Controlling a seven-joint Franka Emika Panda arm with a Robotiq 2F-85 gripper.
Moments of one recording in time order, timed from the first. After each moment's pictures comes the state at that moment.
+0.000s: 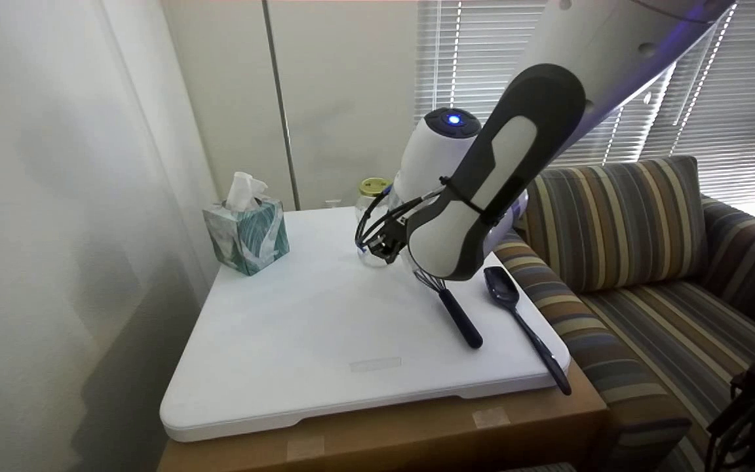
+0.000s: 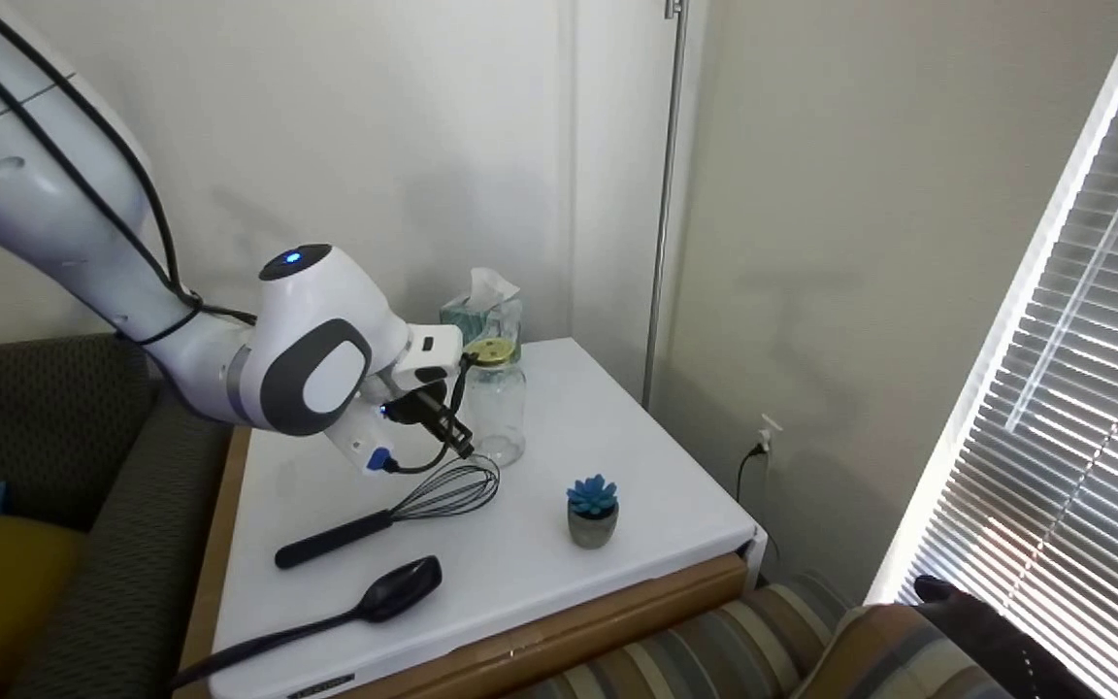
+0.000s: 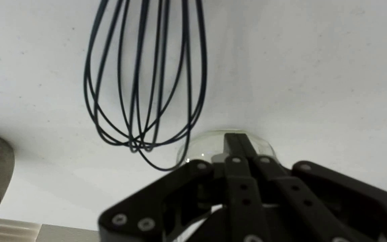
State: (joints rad) arm 0.44 1.03 -0.32 -1.70 0.18 3.16 0.35
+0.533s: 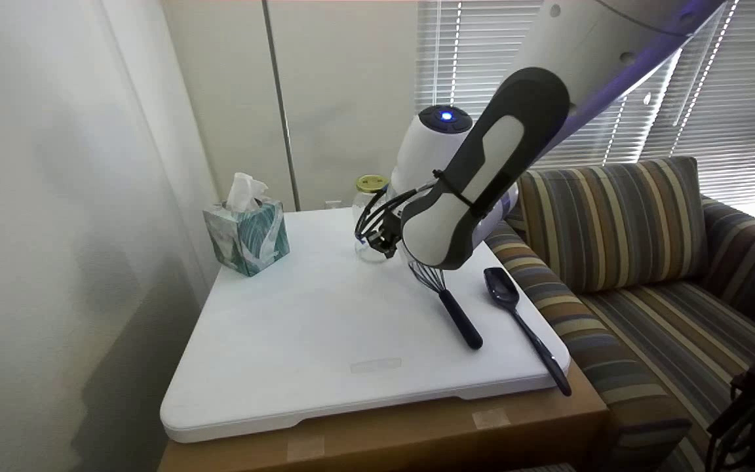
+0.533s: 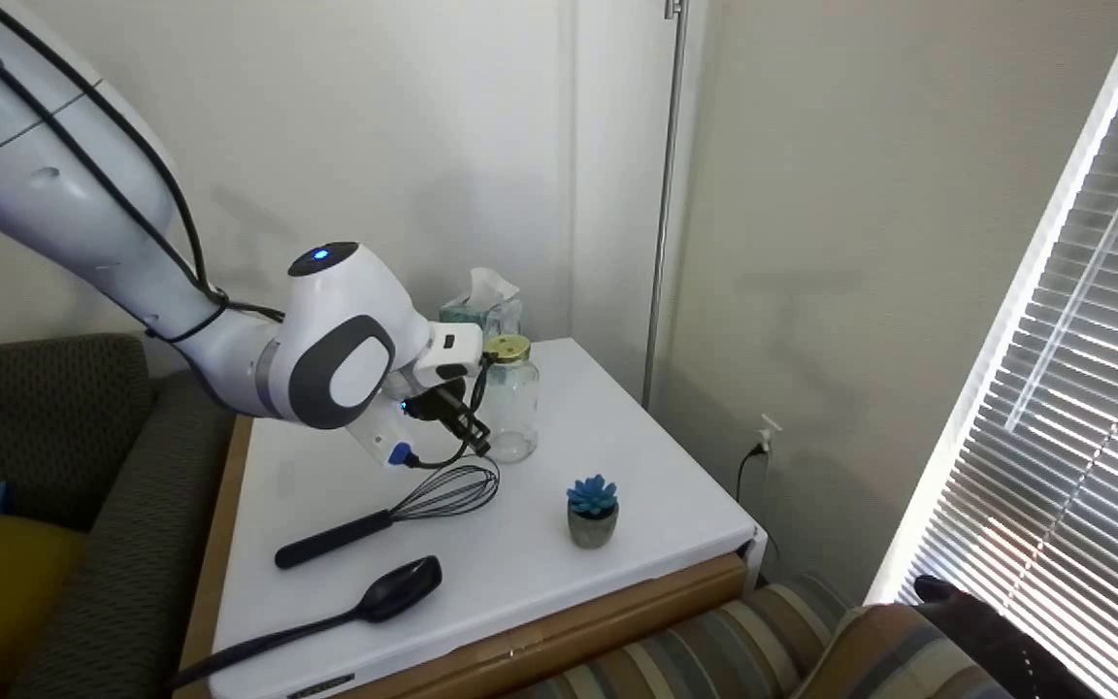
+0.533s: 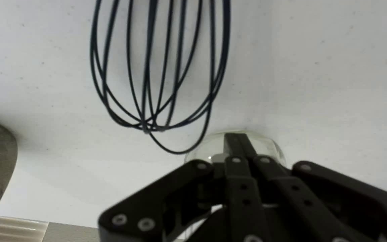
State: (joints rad) arm 0.41 1.06 -0.32 -1.62 0.18 3.11 0.35
